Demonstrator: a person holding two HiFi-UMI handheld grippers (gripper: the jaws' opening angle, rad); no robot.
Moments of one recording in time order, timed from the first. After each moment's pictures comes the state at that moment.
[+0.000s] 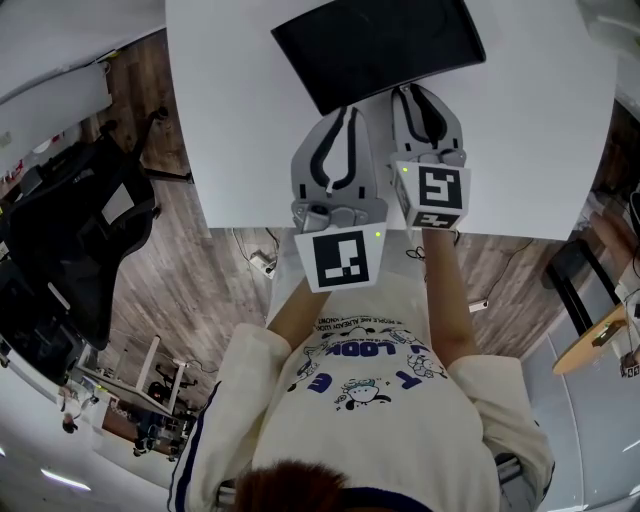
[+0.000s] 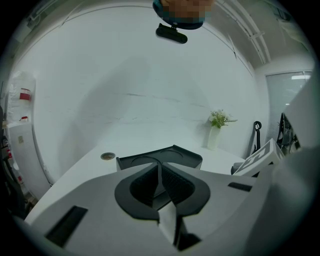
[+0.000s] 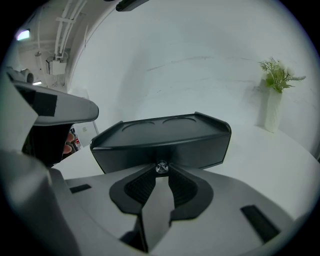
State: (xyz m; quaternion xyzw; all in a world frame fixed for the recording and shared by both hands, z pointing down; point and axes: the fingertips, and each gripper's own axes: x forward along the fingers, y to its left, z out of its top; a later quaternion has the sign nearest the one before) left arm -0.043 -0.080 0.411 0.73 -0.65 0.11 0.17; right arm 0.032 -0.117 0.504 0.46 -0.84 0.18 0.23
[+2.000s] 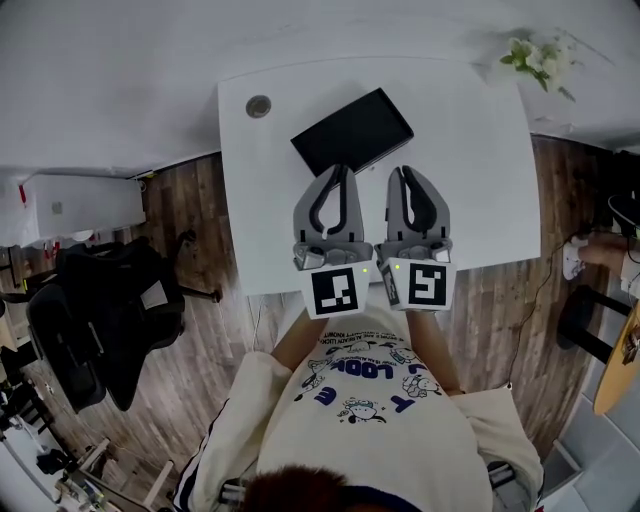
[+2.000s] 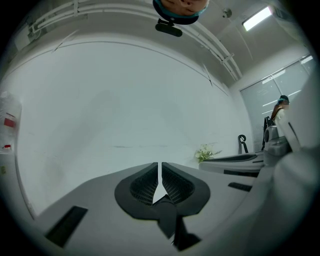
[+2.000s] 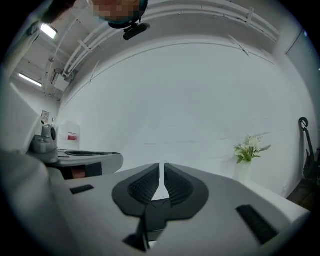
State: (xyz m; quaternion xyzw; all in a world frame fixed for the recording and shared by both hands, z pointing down) left arm -0.046 -0.068 0.247 0.79 -0.62 0.00 0.01; right arm 0.038 -0.073 0.260 0.57 -0.82 0.02 0.02
